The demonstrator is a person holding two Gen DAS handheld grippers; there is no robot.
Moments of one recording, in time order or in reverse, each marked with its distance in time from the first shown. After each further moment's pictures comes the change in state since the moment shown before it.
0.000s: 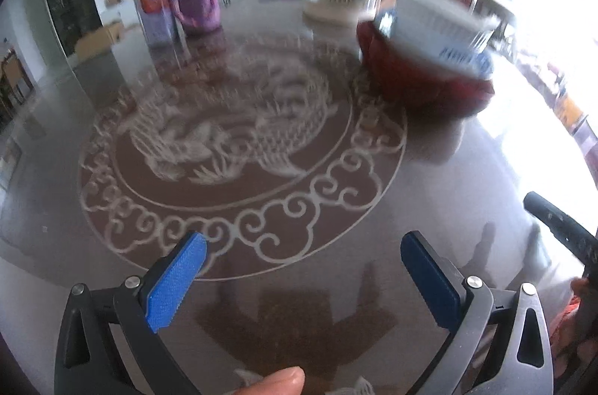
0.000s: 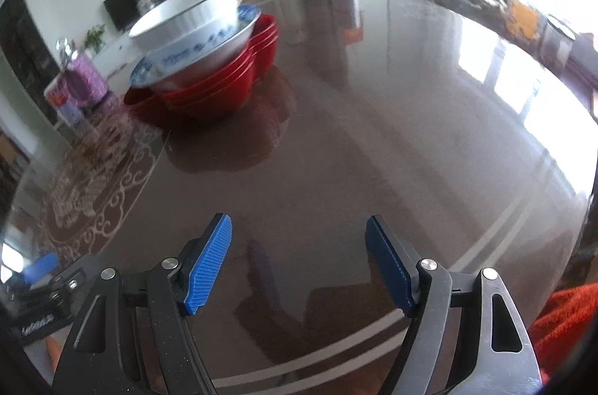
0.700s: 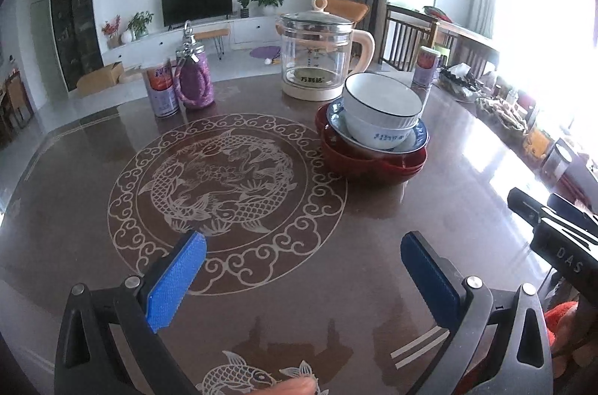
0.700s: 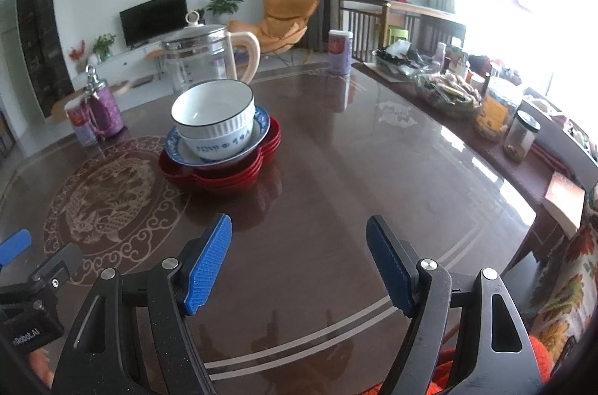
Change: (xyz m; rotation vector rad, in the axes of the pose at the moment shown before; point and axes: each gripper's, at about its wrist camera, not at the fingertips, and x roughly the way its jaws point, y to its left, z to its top) left arm -0.086 -0.027 0.017 0.005 -0.168 -0.033; right arm -0.095 0.026 0.031 -0.189 -0.183 -0.061
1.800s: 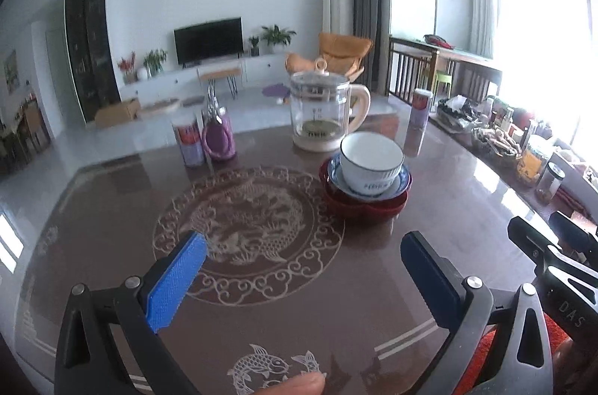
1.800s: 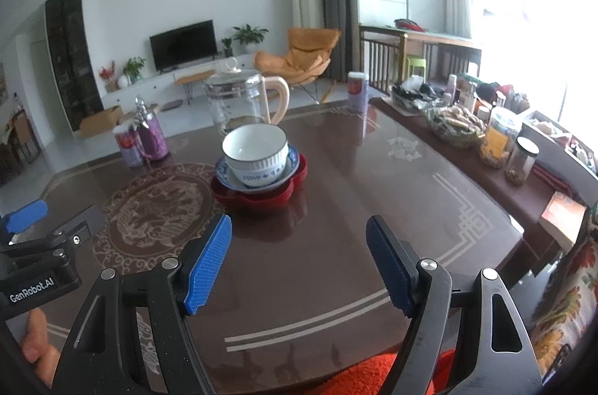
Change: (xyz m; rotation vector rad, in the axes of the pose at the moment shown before) left arm -0.099 -0.017 0.021 0.040 -0.157 0.067; right arm -0.096 0.000 0.005 -0.016 -0.133 0.119
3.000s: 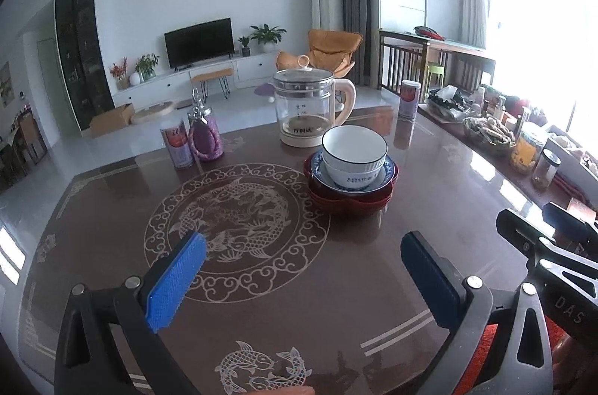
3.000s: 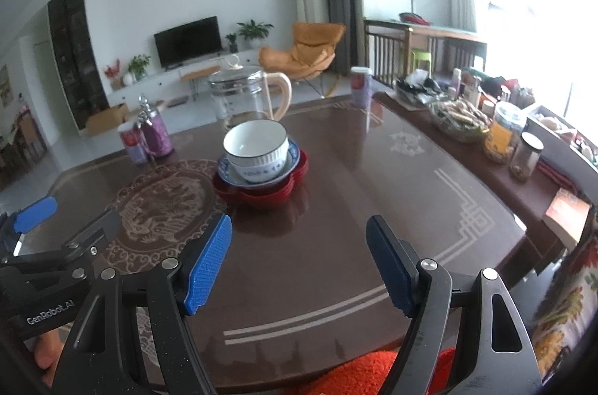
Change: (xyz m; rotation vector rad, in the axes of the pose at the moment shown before) left arm 0.000 -0.029 -0.002 0.029 0.028 -0.013; right arm 0.003 -0.012 0.000 0.009 0.046 0.004
